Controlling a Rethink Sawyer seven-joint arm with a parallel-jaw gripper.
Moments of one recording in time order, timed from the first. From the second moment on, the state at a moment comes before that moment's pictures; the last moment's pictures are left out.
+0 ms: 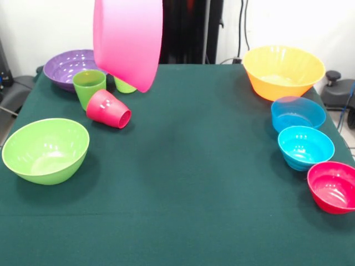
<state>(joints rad) 0.73 0.18 -1.35 1.79 0.26 -0.07 2.26</state>
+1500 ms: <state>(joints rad) 0.79 0.38 -1.38 1.93 0.56 -0.29 2.26</state>
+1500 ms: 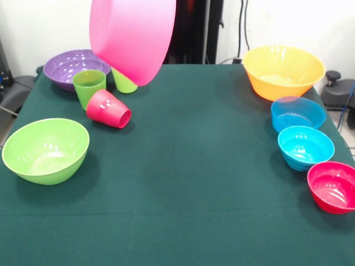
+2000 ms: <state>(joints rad) 0.81 0.38 -1.38 1.96 0.59 -0.34 2.26</state>
